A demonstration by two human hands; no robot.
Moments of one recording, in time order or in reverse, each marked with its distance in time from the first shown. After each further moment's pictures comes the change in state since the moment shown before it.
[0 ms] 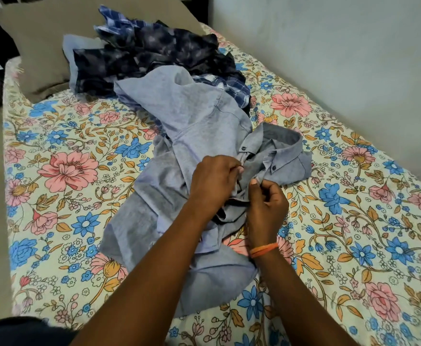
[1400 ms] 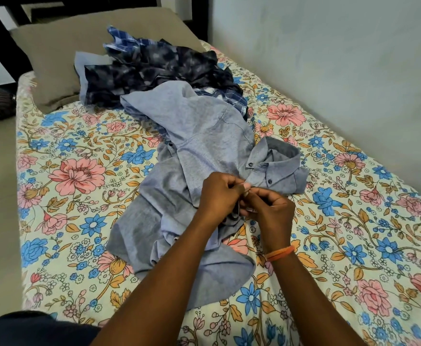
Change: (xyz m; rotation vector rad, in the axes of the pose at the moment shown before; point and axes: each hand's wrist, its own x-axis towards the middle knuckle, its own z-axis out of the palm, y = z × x) left_hand -0.029 0.027 -0.003 -0.553 -0.094 -0.372; right_hand -0.001 -0.027 -0.036 0.212 -0.315 0.212
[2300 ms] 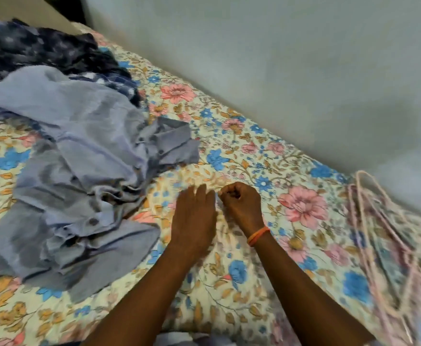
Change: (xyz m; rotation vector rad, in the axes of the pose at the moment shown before) left_hand -0.117 0.015 0.125 0.871 -0.304 0.489; right_hand -0.033 -0.009 -0.169 -0.690 0.160 -0.066
